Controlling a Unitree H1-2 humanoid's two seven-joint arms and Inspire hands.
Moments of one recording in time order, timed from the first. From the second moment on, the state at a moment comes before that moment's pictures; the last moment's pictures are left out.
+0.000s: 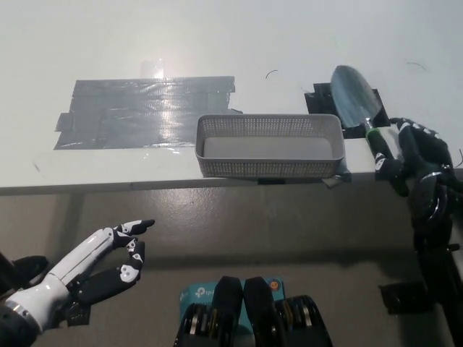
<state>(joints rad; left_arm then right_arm) -0.12 0.51 -0.11 -0.43 0.04 0.42 -0.41 -0.63 -0.20 0.06 0.37 -1.01 0.46 0.31</state>
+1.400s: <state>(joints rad) -0.13 0.51 -0.11 -0.43 0.05 0.41 -0.43 -0.82 -0.38 0.23 0.51 -0.84 0.35 0.43</state>
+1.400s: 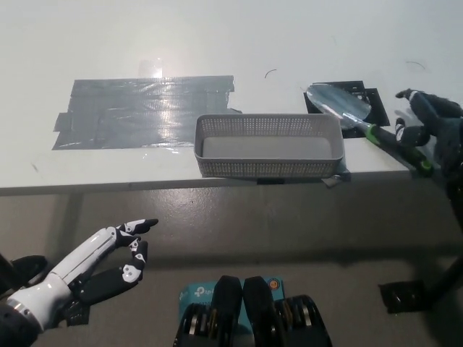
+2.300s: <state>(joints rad) -0.13 0.51 -0.10 -0.43 0.04 0.41 -0.43 -0.86 -0.41 0.39 0.46 -0.88 0.44 0.57</state>
